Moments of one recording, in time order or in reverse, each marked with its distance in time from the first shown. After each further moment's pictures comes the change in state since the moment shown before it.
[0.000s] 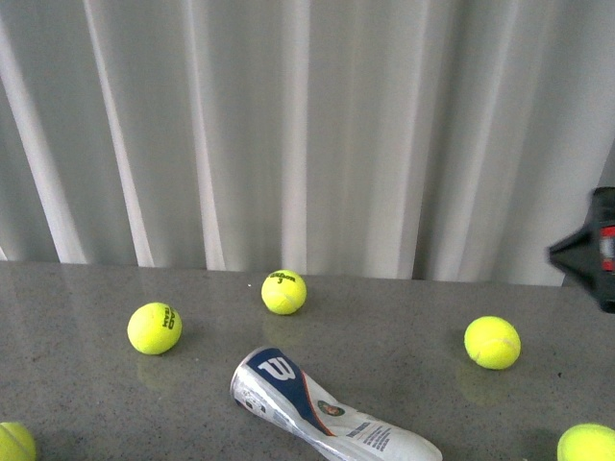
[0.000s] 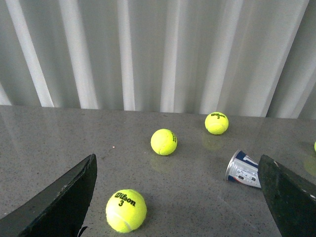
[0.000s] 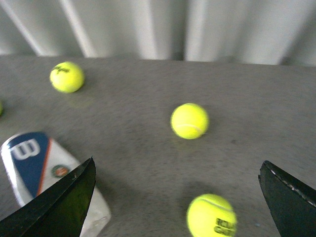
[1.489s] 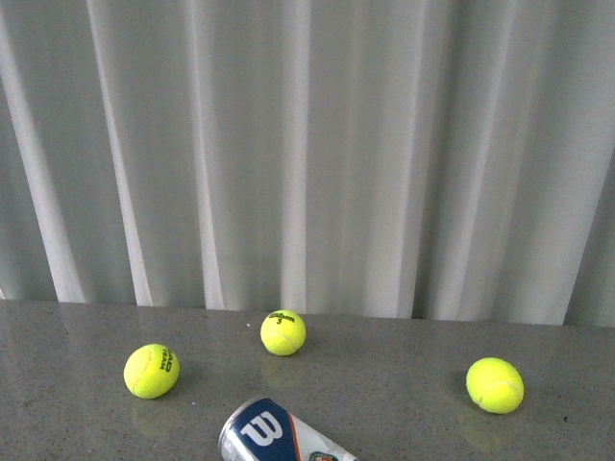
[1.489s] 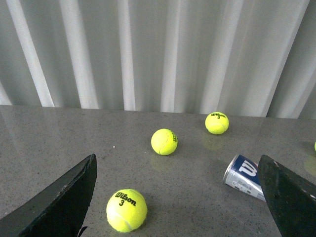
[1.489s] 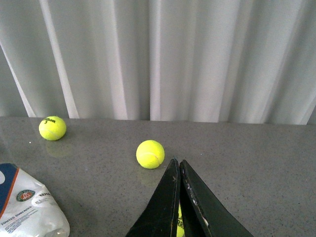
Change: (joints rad) left arm 0.000 0.000 0.000 0.000 0.000 0.000; right arm -0.122 -0.771 -0.632 0.300 -0.004 -0.077
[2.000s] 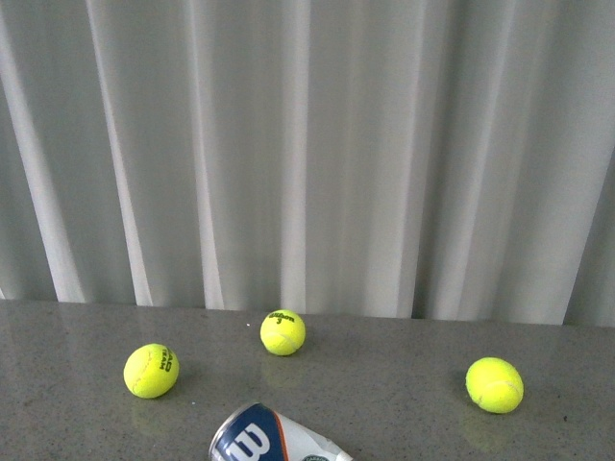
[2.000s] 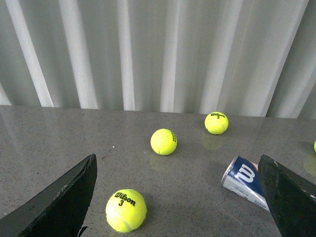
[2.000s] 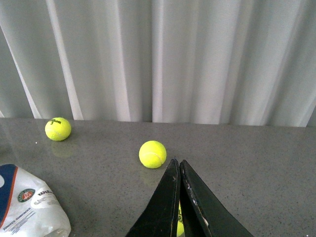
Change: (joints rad) left arm 0.000 0.000 0.000 0.000 0.000 0.000; right arm 0.000 -0.226 0.000 -0.217 0.000 0.000
